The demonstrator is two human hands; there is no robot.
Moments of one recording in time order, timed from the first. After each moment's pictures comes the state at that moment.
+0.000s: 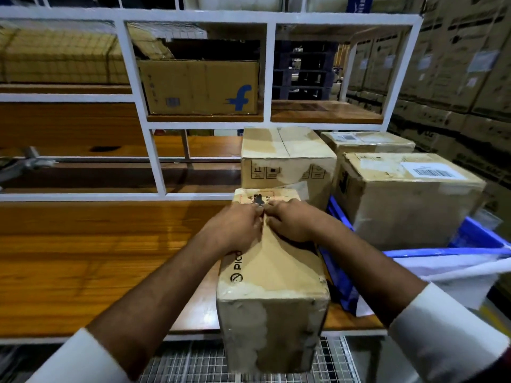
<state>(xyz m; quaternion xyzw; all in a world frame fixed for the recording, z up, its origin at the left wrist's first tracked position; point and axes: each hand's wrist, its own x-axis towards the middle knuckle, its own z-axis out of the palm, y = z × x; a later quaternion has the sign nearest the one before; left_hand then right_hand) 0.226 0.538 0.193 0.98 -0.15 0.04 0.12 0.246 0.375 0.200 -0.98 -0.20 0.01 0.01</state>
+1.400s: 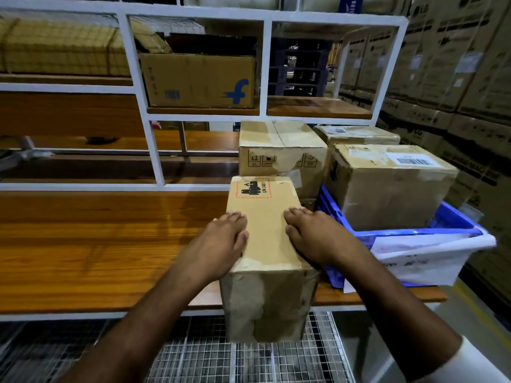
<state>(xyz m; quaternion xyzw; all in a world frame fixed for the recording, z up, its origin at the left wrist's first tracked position) 0.127 0.560 0.176 0.97 -0.15 0.06 0.17 0.143 0.350 0.189 -0.99 -0.14 -0.02 0.04</state>
